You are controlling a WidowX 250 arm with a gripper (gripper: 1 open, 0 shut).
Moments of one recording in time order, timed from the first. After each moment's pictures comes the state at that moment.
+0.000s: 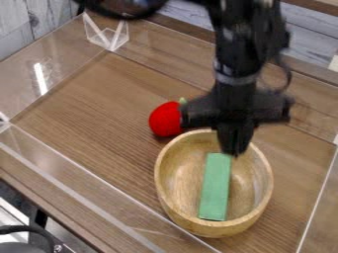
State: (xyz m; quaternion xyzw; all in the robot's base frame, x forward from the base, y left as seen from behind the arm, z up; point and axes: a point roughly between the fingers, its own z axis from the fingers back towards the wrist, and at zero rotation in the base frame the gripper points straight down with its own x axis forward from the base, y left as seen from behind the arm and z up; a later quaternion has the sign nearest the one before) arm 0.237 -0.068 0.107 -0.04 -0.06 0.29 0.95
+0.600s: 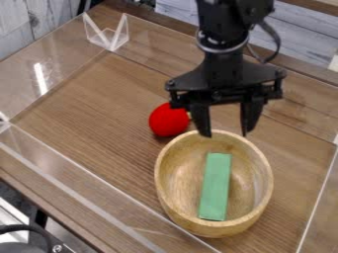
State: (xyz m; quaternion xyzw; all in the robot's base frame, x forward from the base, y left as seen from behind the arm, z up) arm 0.233 -0.062 0.115 -0.05 -0.06 0.28 0.96
